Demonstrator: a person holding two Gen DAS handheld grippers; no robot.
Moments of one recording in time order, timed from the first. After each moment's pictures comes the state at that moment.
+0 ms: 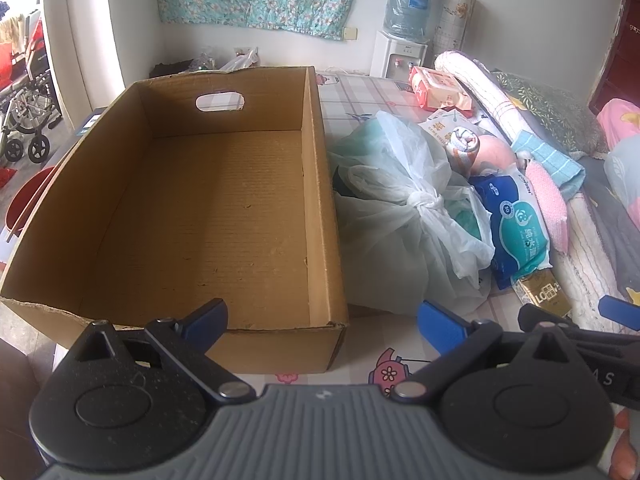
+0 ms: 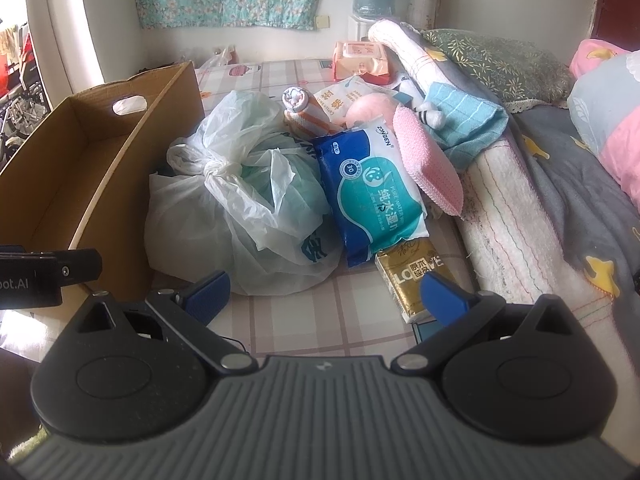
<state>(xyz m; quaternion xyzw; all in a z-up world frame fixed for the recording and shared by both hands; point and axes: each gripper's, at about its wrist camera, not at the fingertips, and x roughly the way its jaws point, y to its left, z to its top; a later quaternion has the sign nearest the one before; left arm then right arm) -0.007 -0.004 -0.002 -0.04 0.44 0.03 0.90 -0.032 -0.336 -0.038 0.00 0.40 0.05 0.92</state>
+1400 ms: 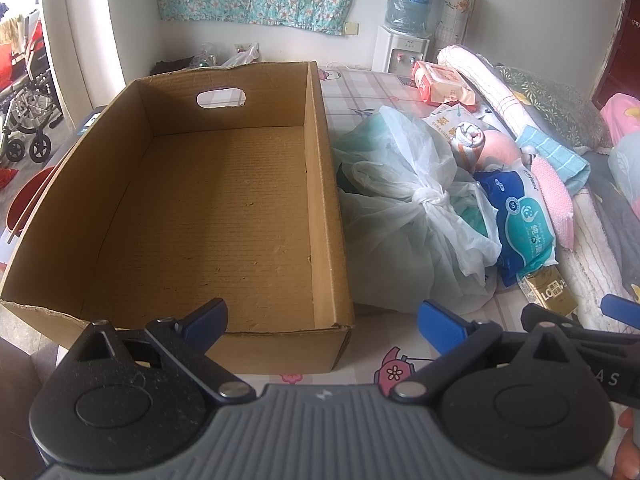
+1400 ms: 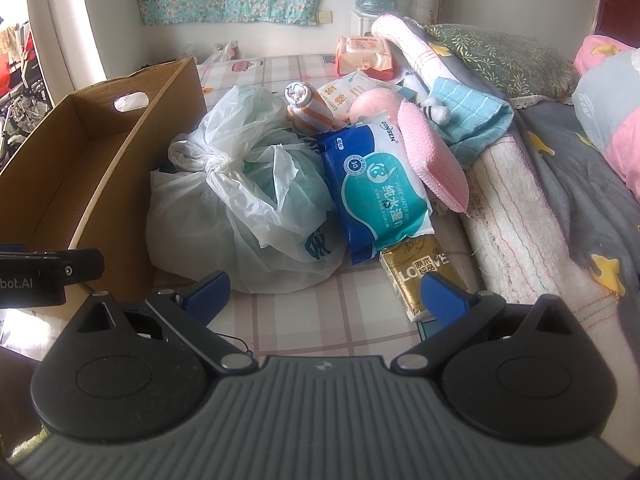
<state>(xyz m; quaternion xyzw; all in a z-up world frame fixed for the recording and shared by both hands) -0.005 -0.003 -0.006 -0.04 0.45 0.03 0.89 -0.028 -0.336 -0.041 0.00 0.41 0.05 0.91</state>
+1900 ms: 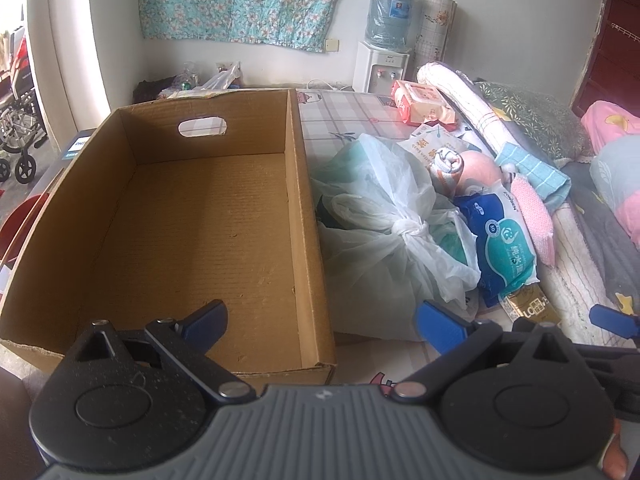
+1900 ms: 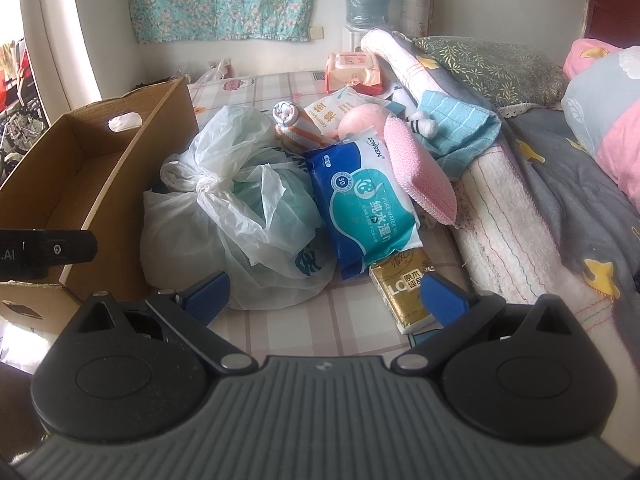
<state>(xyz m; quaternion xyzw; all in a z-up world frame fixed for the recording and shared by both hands) 0.008 -0.003 0.007 -0.03 0.42 -0.01 0.91 -0.031 -0.348 -0.036 0.01 0.38 0.04 0.92</state>
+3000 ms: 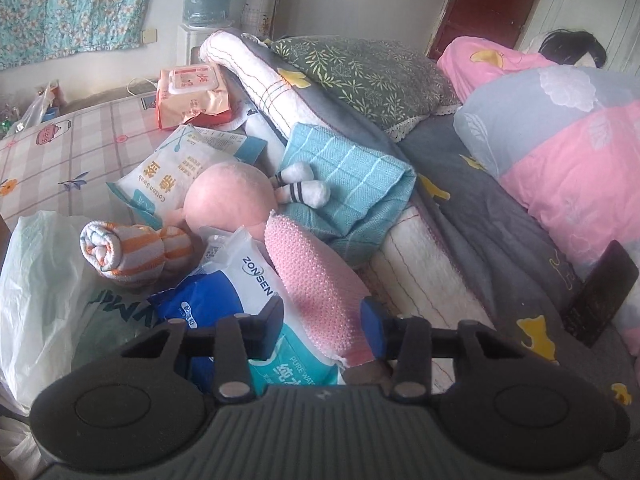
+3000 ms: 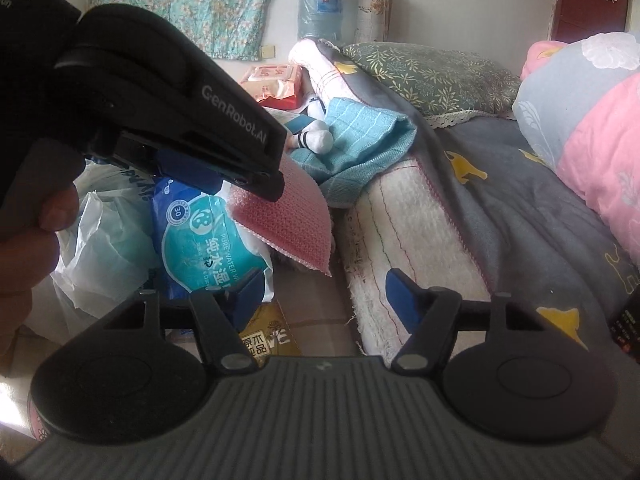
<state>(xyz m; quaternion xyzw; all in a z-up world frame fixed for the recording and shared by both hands) 0.159 -0.211 -0.036 0.00 0.44 -0.24 0.86 0.037 -0.445 -0.085 -0.01 0.35 -0.02 0.94</state>
